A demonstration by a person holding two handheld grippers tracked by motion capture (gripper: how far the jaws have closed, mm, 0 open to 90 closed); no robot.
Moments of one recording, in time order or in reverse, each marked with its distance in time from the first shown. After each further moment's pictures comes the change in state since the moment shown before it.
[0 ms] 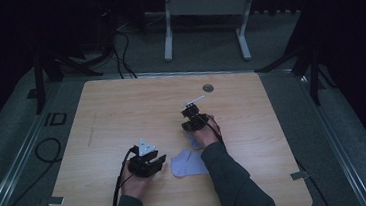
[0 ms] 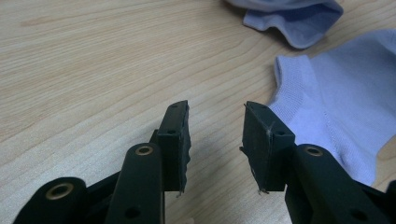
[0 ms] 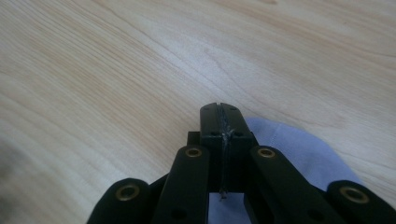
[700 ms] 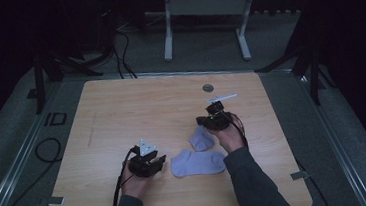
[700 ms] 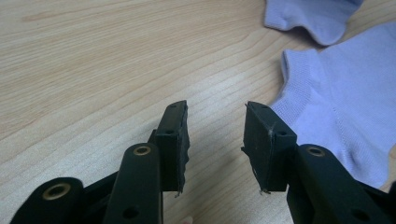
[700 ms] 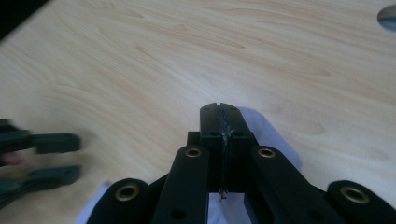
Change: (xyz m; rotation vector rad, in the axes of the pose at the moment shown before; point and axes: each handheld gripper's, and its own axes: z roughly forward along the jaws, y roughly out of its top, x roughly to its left) left arm 0.000 -0.001 0.003 0.019 0.017 0.006; right arm -0.024 -0.028 -0.088 -0.202 0.093 0.037
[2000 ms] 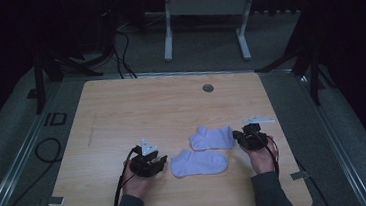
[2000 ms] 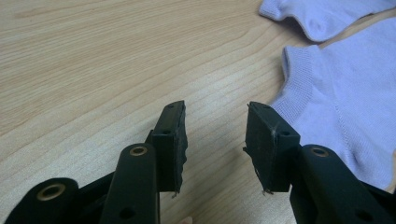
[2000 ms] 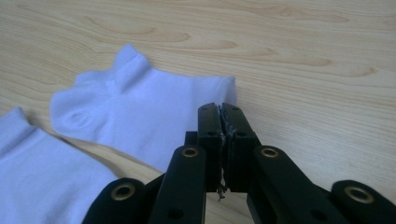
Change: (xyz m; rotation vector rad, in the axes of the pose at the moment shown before) left arm -0.002 0.001 0.003 0.013 0.003 0.004; right arm -0.061 -0.095 -0.043 -0.058 -0.238 0.097
